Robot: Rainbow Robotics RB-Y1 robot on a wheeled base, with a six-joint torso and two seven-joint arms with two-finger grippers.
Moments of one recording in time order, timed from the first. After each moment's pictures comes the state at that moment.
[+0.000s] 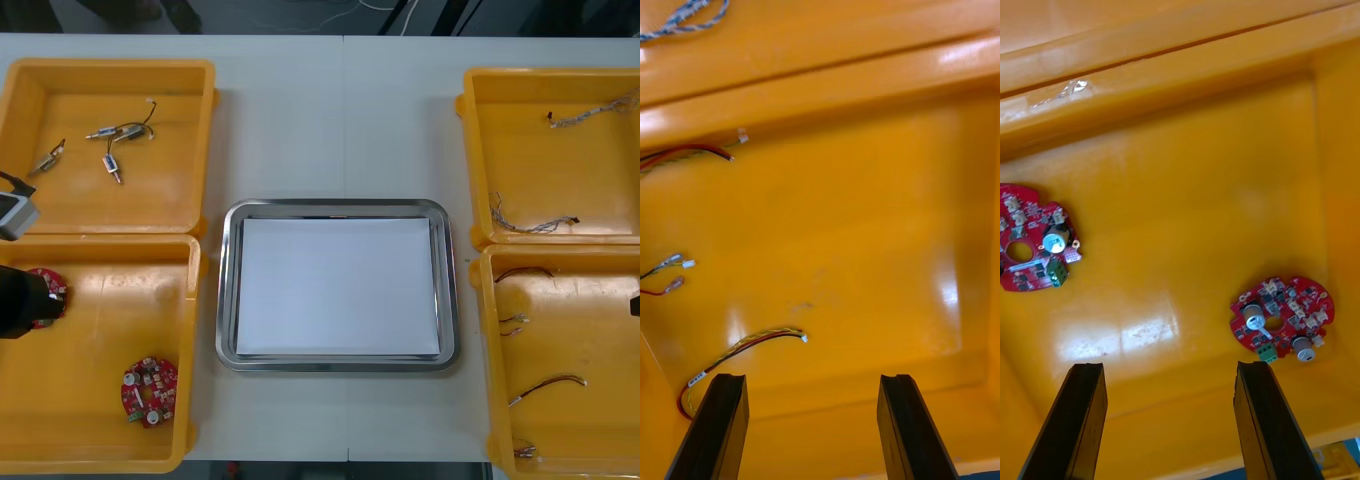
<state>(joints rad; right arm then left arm) -0.01 -0.80 -0.34 -2.22 -0.86 1.89 1.12 0.06 0.90 0.29 -2.36 1.02 1.73 -1.33</state>
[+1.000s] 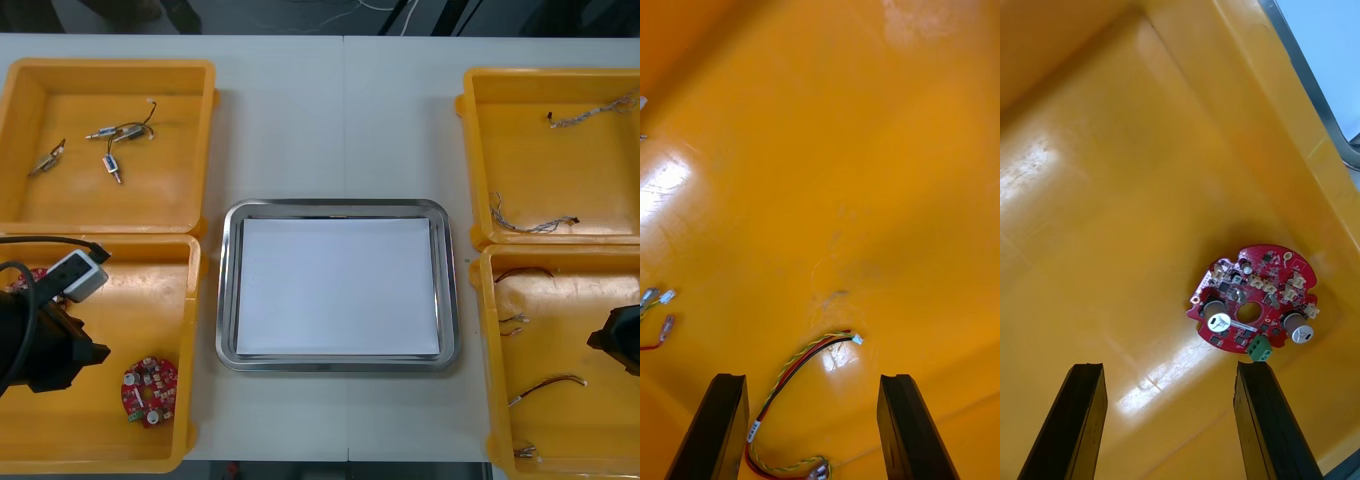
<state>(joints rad) 0.18 -0.59 -0.31 -2.22 -0.70 1.67 0.84 0.25 1.09 0.06 -2.38 1.02 1.30 -1.62</state>
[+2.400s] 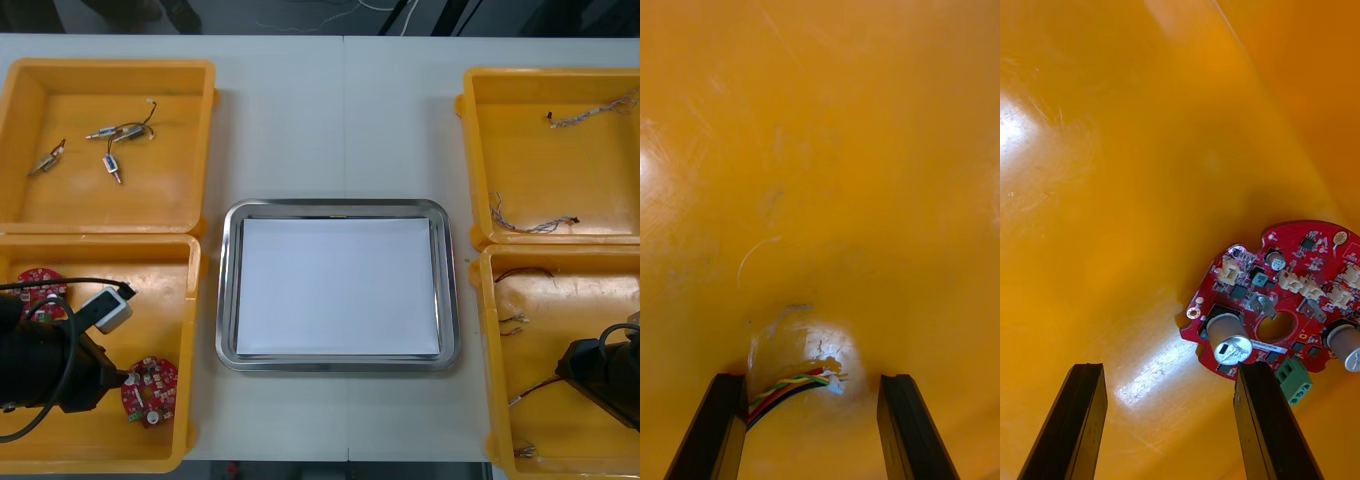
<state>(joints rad) 0.23 -0.49 -0.15 -2.08 -0.48 1.51 0.83 0.18 1.17 -0.26 -2.20 0.92 1.05 -1.62</state>
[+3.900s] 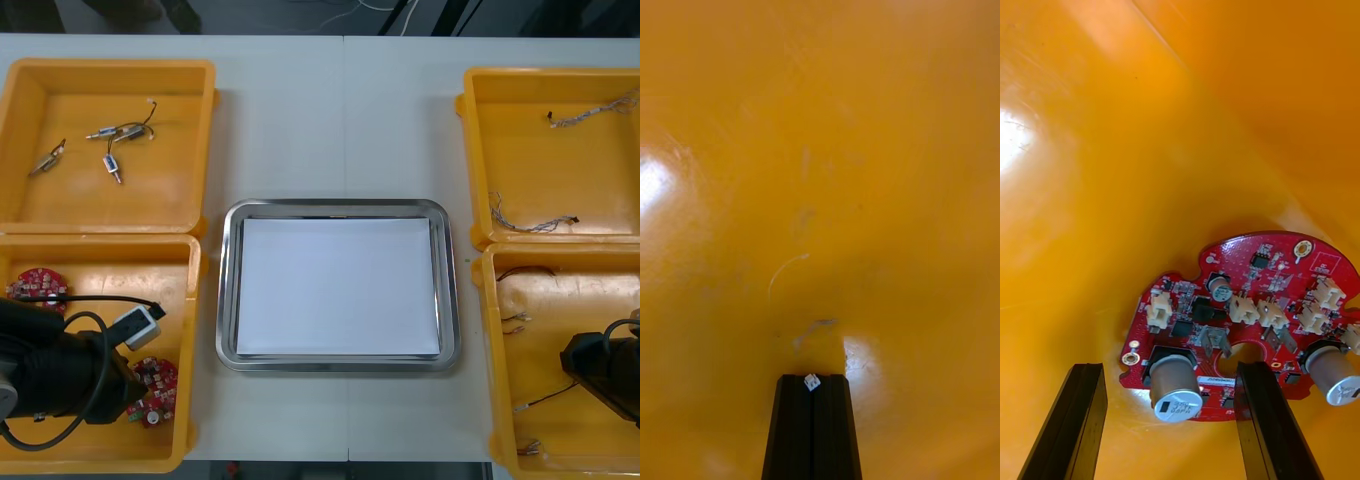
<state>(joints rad) 0.25 -0.49 -0.18 -2.08 -0.54 1.44 0.83 0.06 1.18 -0.46 -2.17 0.85 1.02 -1.62</state>
